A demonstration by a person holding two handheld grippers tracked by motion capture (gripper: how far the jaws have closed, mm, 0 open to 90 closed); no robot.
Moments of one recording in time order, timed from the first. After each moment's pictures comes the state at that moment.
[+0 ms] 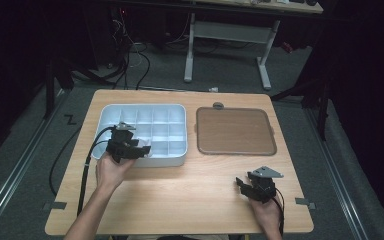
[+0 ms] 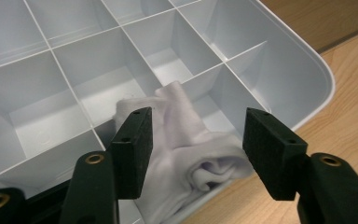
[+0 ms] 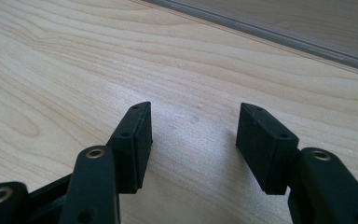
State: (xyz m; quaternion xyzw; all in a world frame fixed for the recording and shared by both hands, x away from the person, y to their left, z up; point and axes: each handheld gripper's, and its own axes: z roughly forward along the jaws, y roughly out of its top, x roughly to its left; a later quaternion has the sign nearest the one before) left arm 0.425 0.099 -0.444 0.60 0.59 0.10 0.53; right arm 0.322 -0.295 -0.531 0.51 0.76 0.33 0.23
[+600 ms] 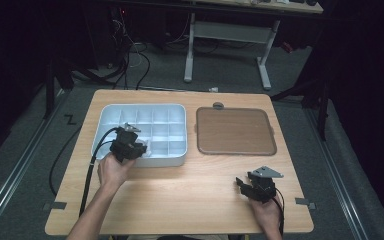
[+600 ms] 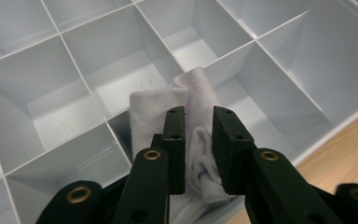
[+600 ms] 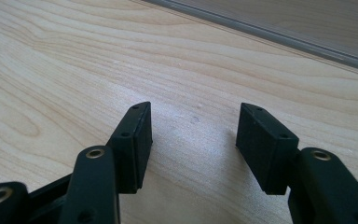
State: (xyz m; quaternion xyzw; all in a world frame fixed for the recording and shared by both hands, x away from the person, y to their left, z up) left arm 0.438 0.094 -0.465 0.62 0.59 0.14 0.49; right arm 0.322 -0.295 -0.531 0.51 0.76 0.33 0.23
